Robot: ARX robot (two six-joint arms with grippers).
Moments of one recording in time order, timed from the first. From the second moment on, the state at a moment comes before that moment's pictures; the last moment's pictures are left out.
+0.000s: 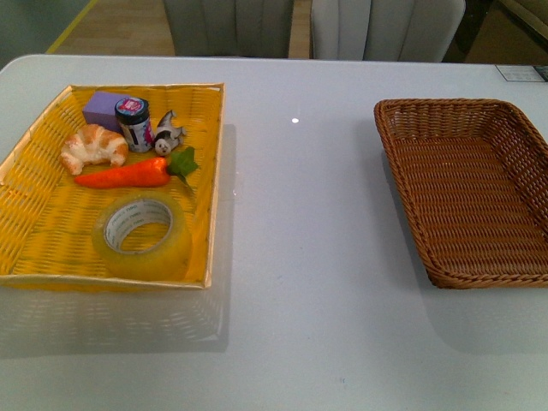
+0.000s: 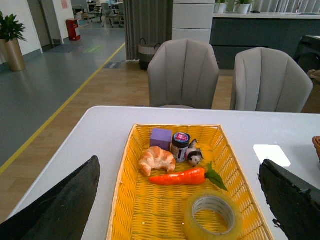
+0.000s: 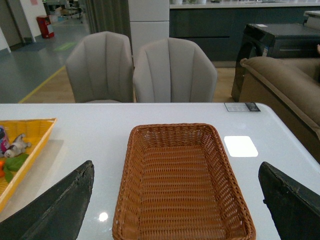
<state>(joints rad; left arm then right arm) 0.00 0.02 0.01 0.00 0.00 -0.01 0.00 0.01 0.02 0.00 0.00 0.00</state>
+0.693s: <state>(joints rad) 0.00 0.02 0.01 0.00 0.00 -0.01 0.00 0.01 0.02 0.00 0.00 0.00</state>
